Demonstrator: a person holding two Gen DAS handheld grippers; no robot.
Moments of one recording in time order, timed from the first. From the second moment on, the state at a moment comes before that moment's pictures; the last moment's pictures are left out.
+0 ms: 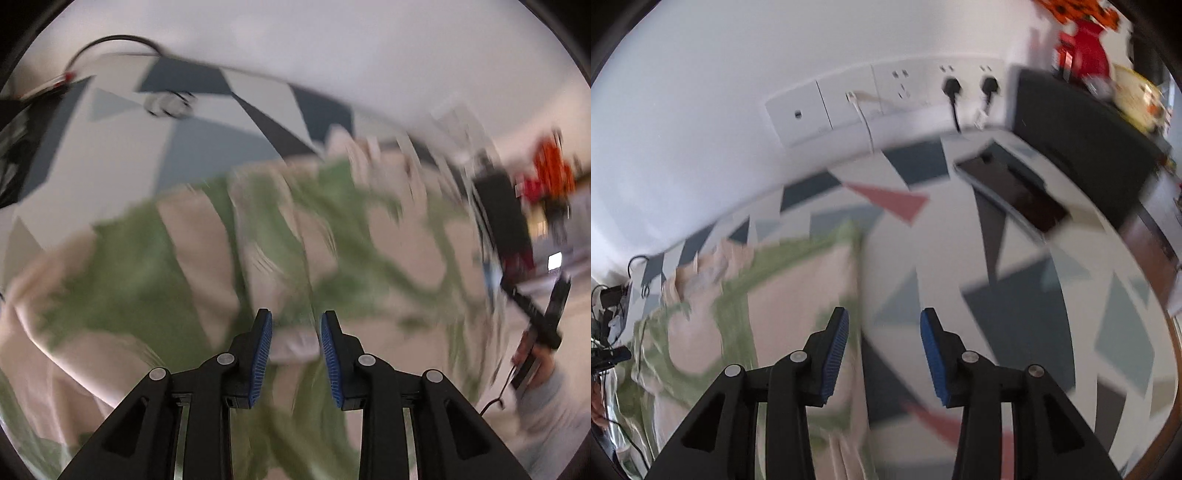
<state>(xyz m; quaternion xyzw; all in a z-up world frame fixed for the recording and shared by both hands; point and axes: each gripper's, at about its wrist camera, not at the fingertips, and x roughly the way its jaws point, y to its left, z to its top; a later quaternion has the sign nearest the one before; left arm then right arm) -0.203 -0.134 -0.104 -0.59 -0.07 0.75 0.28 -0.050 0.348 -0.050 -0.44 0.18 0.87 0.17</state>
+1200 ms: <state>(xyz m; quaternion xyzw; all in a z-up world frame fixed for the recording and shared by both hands) -0.154 -0.173 -0.148 -0.55 -0.47 0.67 0.14 -0.037 0.257 -0.095 -0.49 0.02 0.86 0.14</state>
